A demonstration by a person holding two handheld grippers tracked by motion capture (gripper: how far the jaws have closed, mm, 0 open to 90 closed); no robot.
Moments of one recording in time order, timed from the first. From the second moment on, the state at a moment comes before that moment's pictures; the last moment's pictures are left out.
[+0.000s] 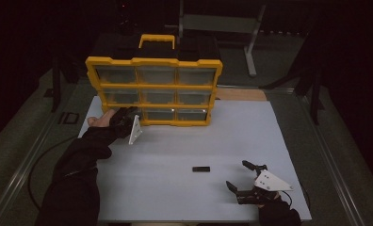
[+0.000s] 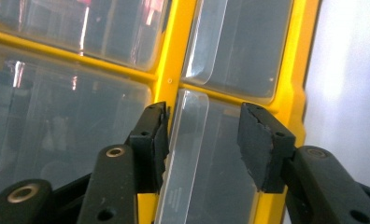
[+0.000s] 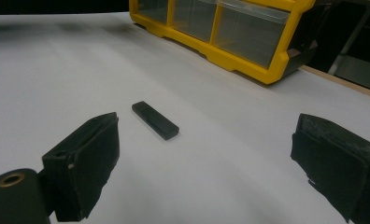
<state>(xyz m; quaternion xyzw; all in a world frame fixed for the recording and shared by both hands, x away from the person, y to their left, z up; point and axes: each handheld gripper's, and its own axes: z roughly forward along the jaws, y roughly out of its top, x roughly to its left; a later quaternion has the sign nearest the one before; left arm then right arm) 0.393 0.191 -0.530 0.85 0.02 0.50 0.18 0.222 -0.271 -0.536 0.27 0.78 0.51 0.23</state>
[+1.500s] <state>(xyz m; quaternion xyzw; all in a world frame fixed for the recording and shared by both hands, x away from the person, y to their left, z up) 0.386 0.173 -0.515 0.86 -0.01 0.50 0.08 0.222 -0.273 -0.534 0.27 0.78 0.52 0.24</state>
